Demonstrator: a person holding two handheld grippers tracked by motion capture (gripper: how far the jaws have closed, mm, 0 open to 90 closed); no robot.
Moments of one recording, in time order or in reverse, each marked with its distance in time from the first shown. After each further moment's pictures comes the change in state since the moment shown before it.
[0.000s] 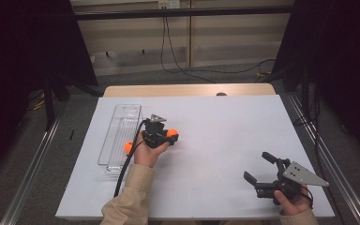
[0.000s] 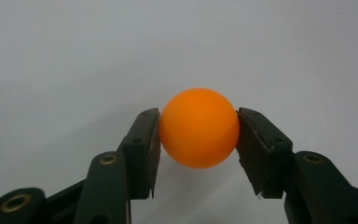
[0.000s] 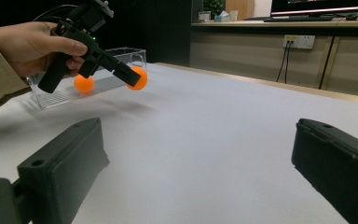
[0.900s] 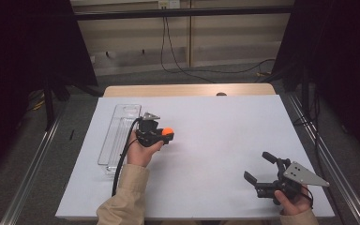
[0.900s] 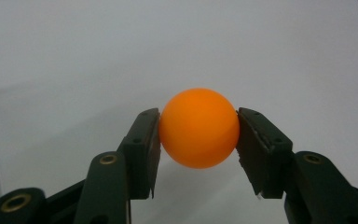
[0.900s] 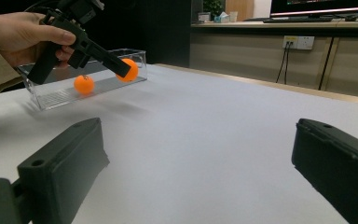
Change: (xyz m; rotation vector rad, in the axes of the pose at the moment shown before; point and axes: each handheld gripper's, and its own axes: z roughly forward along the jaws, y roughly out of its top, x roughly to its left) left arm 0.007 0.004 -0.020 -0.008 -0.013 -0.027; right arm 0.000 0.000 -0.001 -0.004 0.000 0.000
